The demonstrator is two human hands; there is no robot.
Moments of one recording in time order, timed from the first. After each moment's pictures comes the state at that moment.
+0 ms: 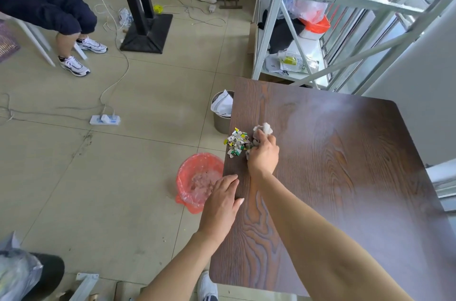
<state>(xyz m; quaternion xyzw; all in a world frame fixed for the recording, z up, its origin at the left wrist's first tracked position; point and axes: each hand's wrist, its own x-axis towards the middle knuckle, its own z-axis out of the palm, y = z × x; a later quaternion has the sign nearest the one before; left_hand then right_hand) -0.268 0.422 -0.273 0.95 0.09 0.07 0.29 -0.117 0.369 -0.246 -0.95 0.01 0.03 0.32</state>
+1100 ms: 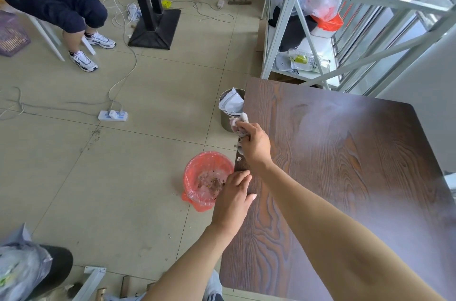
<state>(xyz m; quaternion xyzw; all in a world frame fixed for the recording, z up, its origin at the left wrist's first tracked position) -0.249 0.430 -0.274 0.95 0.09 0.07 0.30 -0.101 0.409 -0.242 -0.91 -0.17 0.08 0.36</state>
